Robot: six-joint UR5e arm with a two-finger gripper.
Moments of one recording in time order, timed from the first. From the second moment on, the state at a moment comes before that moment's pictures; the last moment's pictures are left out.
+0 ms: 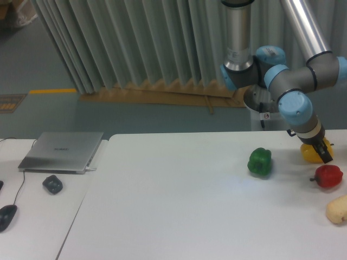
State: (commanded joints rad) arm 2.48 -1.74 -1.96 -1.22 2.02 1.57
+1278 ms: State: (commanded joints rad) arm 2.47 -1.74 -1.96 -1.23 2.03 1.58
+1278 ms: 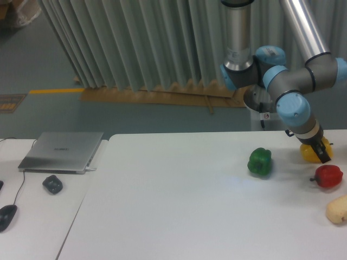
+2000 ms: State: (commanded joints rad) arm 2.47 -1.66 -1.92 -1.29 2.01 1.58
